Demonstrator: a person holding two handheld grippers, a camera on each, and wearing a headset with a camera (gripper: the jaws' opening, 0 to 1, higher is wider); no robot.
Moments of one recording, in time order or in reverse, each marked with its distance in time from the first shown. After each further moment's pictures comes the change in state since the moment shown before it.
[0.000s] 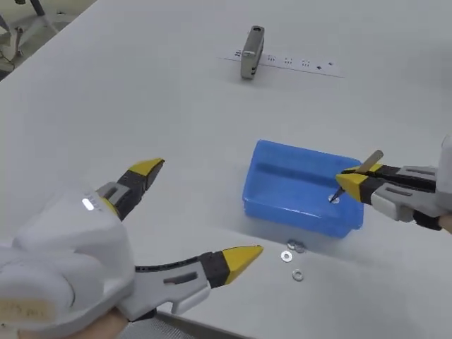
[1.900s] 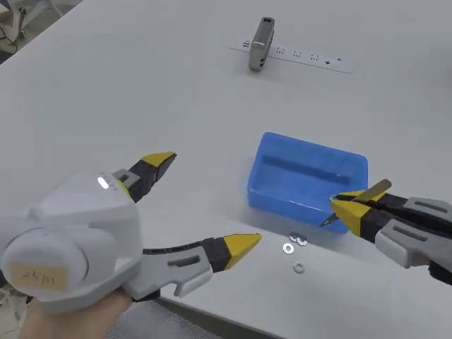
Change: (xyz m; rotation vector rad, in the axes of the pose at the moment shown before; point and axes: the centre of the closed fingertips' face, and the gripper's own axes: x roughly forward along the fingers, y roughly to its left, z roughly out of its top) left arm -0.001 0.001 -0.008 -0.016 0.035 -0.015; right arm -0.036 0.077 0.002 0.028 -0.072 0.104
